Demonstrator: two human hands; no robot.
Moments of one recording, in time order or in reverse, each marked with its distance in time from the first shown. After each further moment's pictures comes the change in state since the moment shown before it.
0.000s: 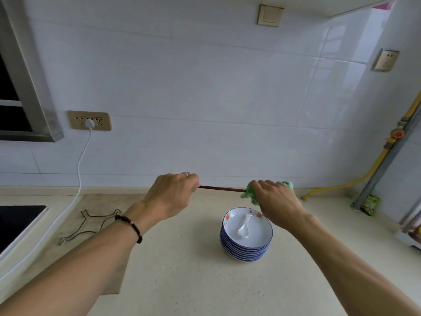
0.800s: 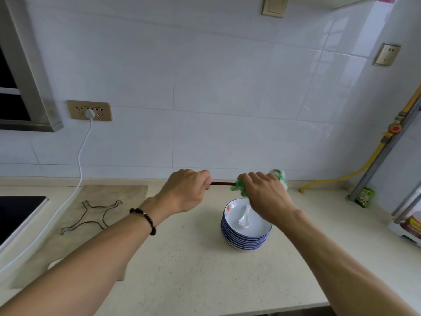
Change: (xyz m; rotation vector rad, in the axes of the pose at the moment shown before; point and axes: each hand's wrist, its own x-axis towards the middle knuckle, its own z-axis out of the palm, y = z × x) left_hand -0.006 0.017 -0.001 -0.175 -0.181 -0.049; right_hand 0.002 -0.041 -0.002 -0.030 0.108 -0.059
